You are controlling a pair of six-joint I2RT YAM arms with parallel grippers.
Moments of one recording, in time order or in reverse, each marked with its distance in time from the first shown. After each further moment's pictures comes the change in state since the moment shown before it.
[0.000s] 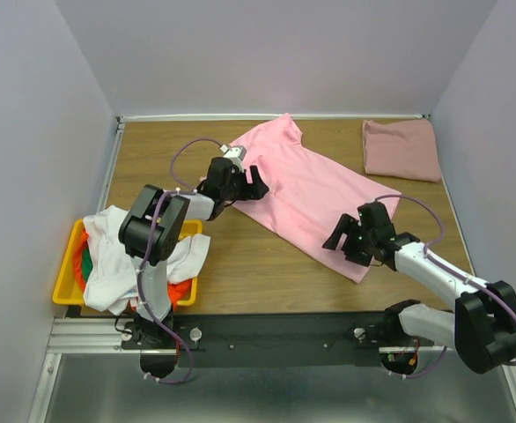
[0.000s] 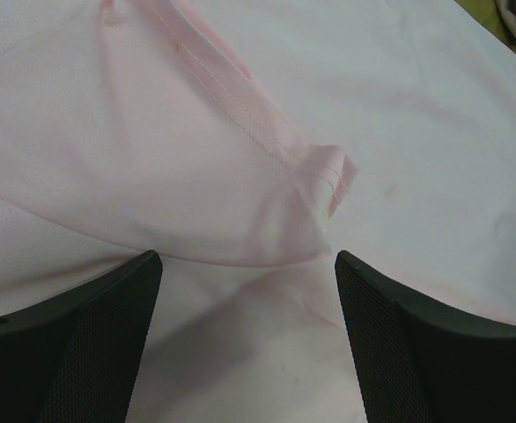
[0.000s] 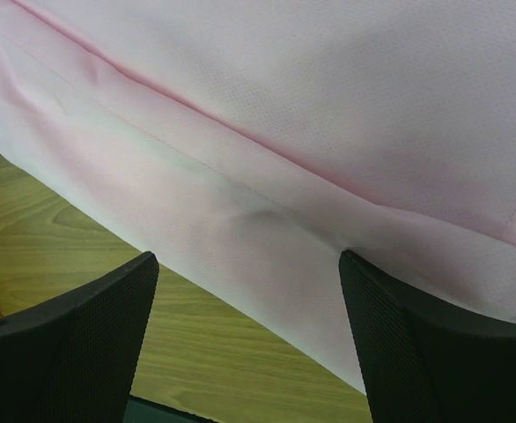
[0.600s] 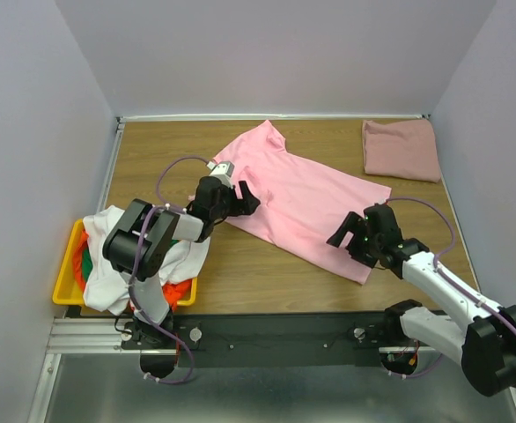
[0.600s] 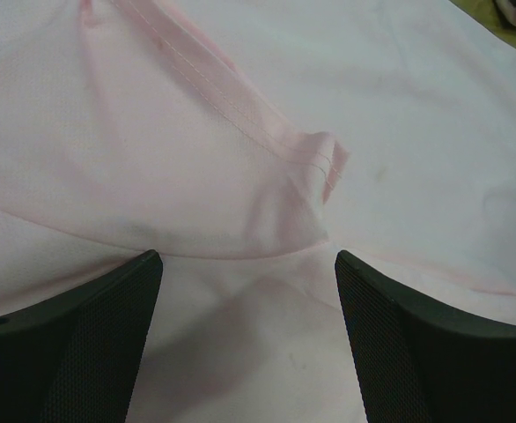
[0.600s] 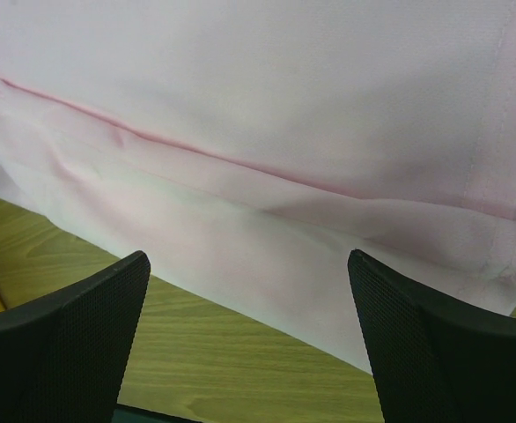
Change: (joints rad) left arm -0.004 -0.169 -0.297 0.157 -0.047 -0.041; right arm 0.001 -0.153 -0.020 -0.062 0.076 0.071
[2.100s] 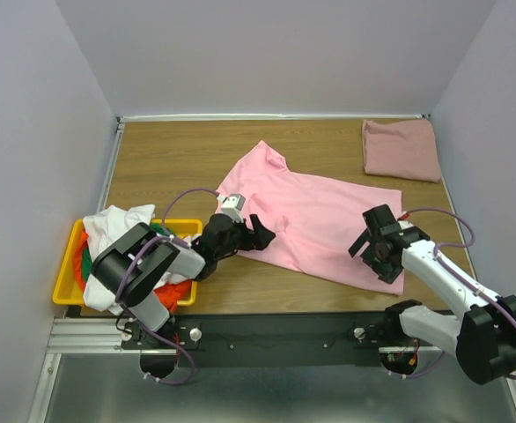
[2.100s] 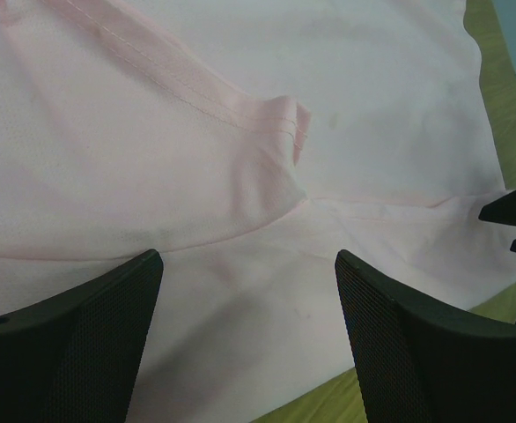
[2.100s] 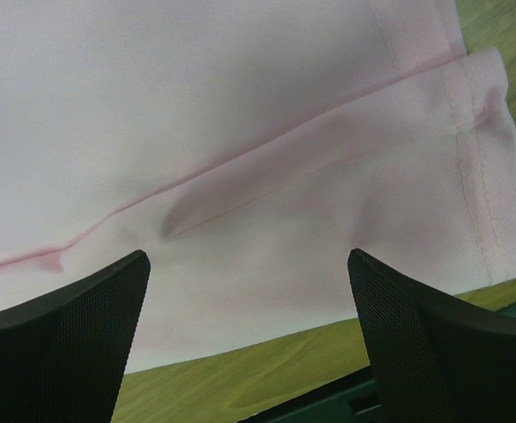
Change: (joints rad) left arm -0.257 -0.175 -0.324 0.217 -0.116 -0.175; right arm -0.042 0.076 0.105 -0.423 0.275 0.190
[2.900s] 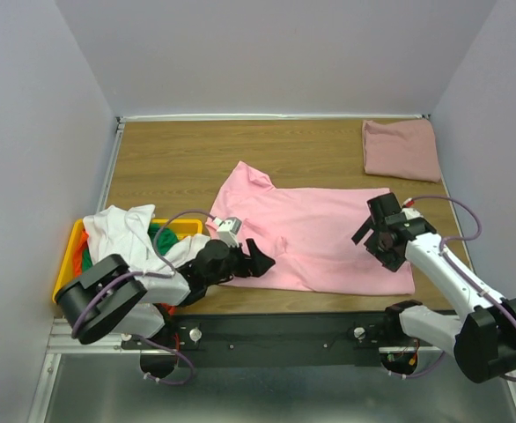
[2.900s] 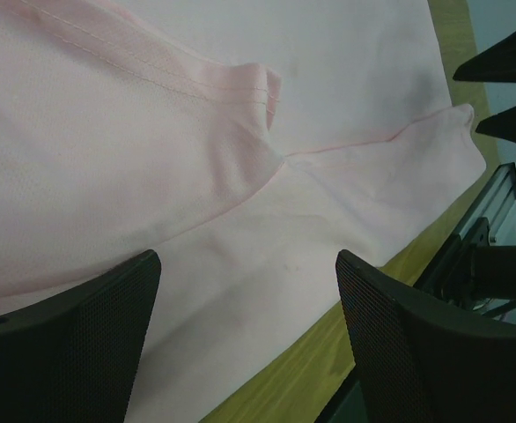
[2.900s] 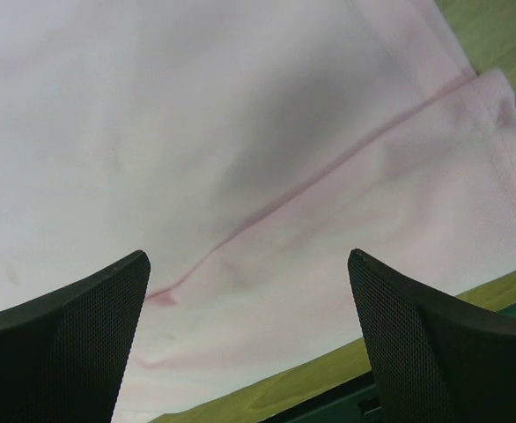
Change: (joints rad) left arm -0.191 -0.281 -0.203 -0.097 -0.077 -0.165; right arm -0.033 0.006 0.097 -0.042 0.038 -0.041
